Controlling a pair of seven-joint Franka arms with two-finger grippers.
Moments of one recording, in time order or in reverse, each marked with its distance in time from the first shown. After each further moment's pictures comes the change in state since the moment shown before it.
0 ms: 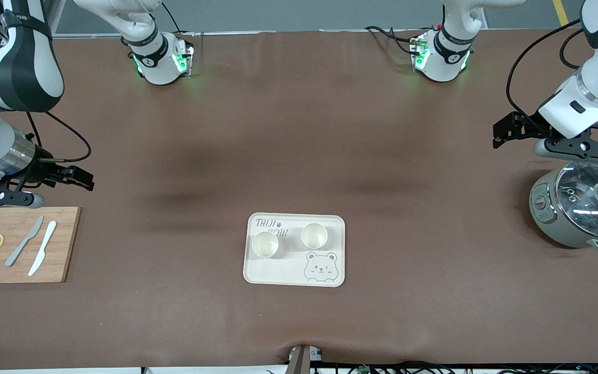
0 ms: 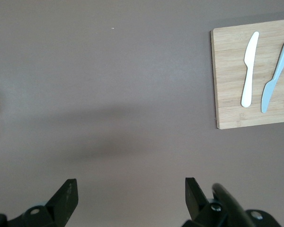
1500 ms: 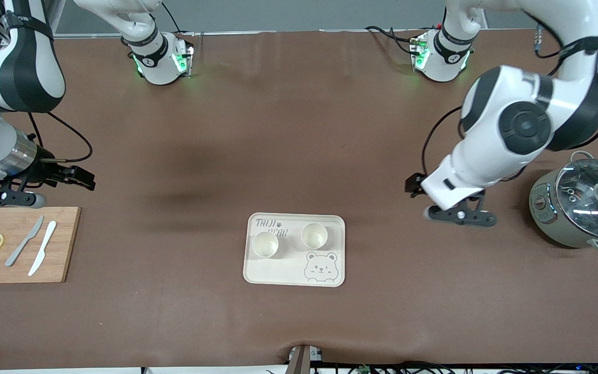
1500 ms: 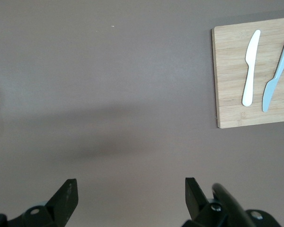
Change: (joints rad) left arm -0.187 0.451 -0.089 0.318 0.057 0.108 -0.286; right arm 0.001 0.000 0.000 -0.006 0.000 0.002 0.000
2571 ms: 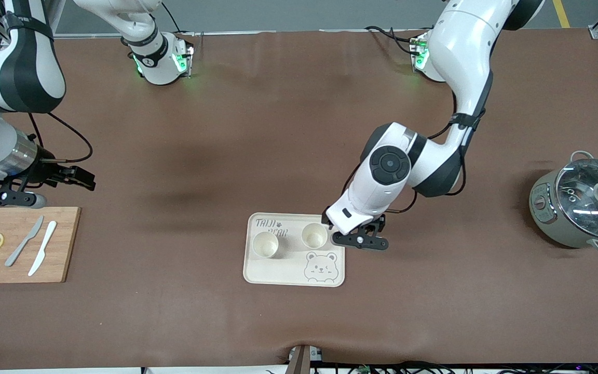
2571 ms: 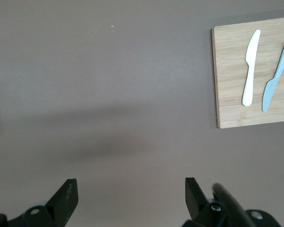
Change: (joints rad) left arm -0.186 0.313 0.003 0.125 0.001 0.370 -0.178; right arm 0.000 0.001 -0.001 -0.001 0.000 0.002 0.000
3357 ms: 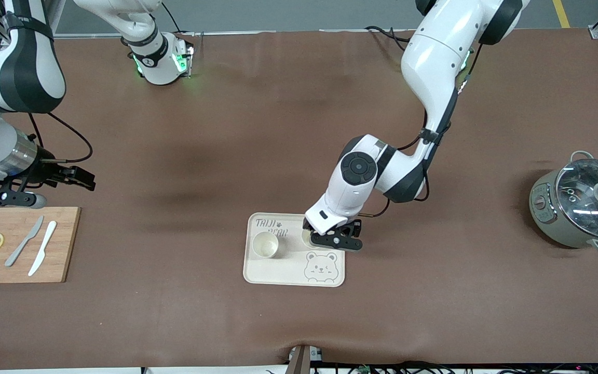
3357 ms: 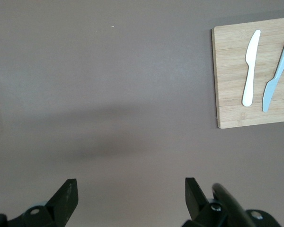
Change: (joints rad) left arm -0.097 0.103 0.063 0.011 0.000 0.162 -0.053; right arm 0.000 0.000 0.000 0.000 0.000 0.001 0.000
